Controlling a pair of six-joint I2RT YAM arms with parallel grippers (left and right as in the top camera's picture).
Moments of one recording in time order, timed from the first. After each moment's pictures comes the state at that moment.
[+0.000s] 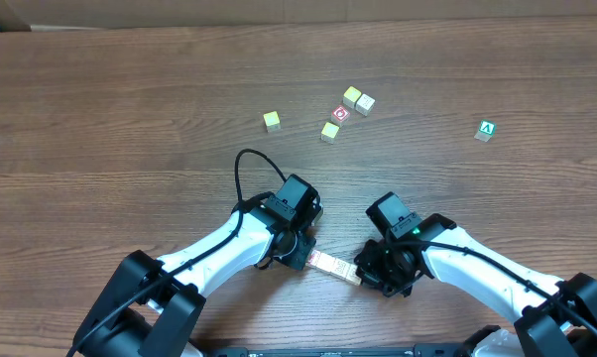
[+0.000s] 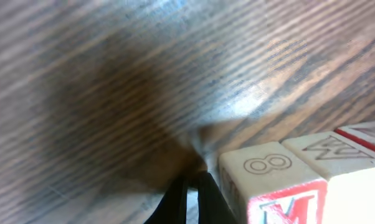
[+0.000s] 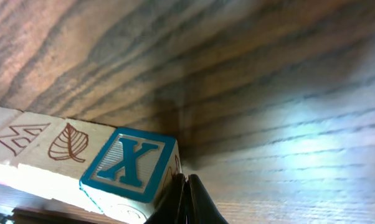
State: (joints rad) left arm -0.63 1.64 0.81 -0.58 0.13 -0.15; right arm 0.60 1.49 0.65 -0.66 -0.42 1.03
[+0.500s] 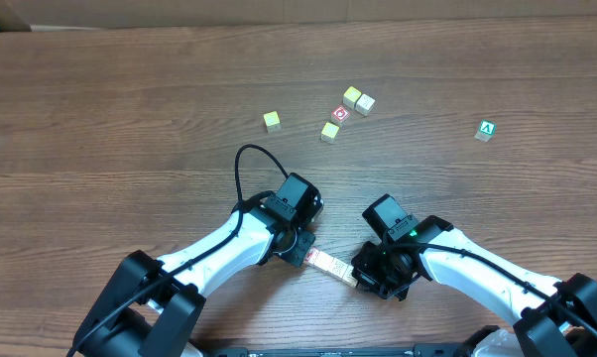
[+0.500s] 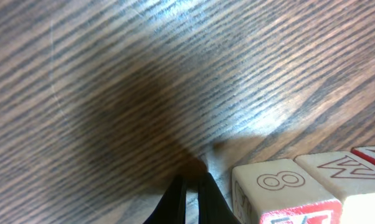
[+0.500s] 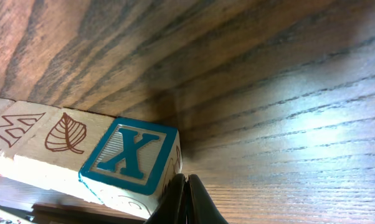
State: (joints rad) left arm -0.63 1.64 0.81 -0.55 0.07 -0.11; right arm 0.62 1.49 0.65 -0.65 -0.46 1.12
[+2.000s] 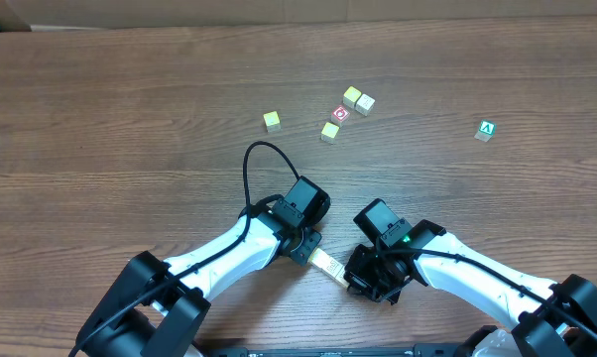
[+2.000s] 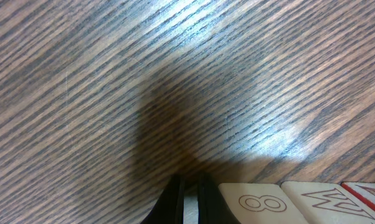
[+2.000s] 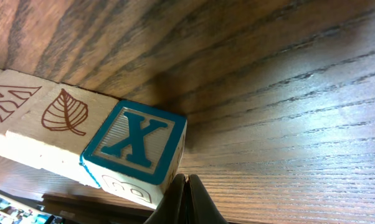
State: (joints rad) left arm -0.69 1.64 0.80 -0.47 -0.01 -0.10; right arm 0.68 1.49 0.65 -0.61 -0.49 1.20
